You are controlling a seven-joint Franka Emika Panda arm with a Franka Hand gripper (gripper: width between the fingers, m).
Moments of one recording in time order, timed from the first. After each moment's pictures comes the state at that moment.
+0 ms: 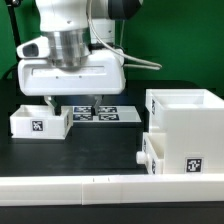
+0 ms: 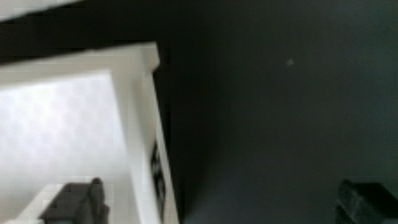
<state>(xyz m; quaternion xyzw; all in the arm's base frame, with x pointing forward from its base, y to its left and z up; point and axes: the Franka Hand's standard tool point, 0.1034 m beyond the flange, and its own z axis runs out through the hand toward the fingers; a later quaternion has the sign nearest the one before) 0.404 -0.067 0.029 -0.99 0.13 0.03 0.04</state>
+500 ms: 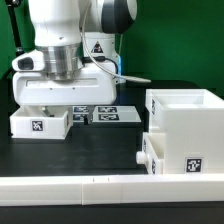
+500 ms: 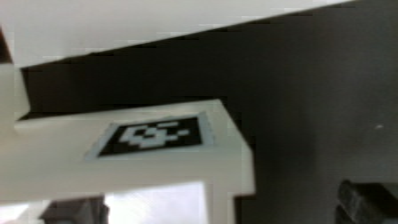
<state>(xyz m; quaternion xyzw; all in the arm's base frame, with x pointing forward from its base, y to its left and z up) 0.388 -0.082 0.007 -0.99 0.10 0.02 0.03</state>
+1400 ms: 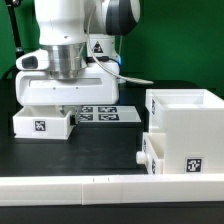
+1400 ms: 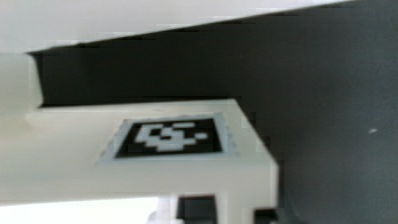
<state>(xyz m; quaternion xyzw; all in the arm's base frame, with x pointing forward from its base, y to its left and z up) 0.390 -0.077 0.007 -1.00 0.08 0.01 0.03</state>
